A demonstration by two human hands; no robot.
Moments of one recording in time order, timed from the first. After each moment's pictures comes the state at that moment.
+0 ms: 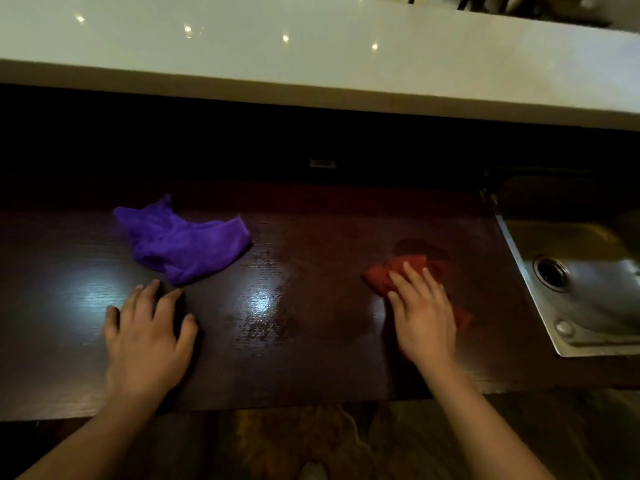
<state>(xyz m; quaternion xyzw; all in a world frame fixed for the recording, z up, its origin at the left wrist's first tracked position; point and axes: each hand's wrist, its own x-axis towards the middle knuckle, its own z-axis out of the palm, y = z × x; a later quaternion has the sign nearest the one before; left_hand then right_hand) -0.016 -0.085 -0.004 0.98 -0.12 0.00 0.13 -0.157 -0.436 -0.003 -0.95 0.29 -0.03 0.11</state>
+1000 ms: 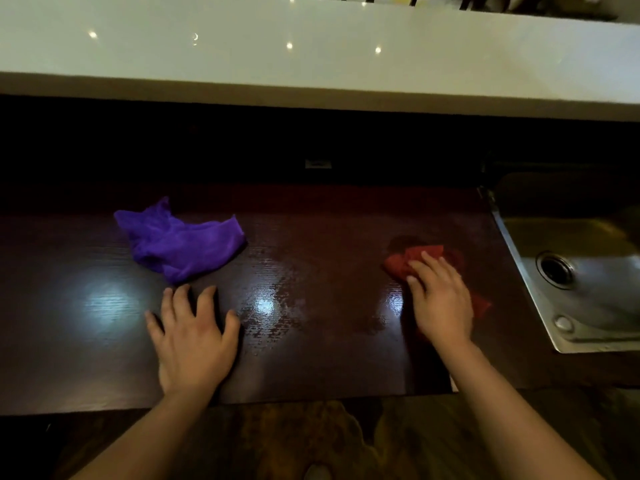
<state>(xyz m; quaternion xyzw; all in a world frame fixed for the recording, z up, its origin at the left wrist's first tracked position) -0.047 -0.145 -0.013 0.99 -0.07 -0.01 0.12 -0.158 -0.485 -0.007 -0.94 0.31 -0.08 0.13</state>
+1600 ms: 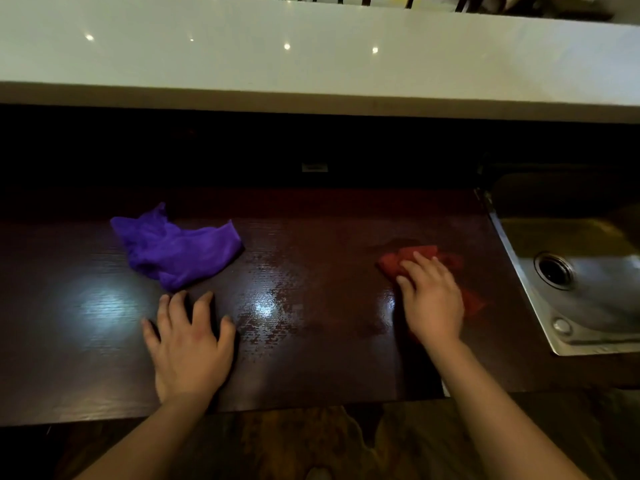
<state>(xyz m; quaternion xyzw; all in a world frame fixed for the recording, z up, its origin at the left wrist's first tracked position) -0.048 -0.145 -0.009 0.99 -0.07 -0.01 0.13 -0.147 -0.479 -0.003 -0.94 0.30 -0.10 0.14</state>
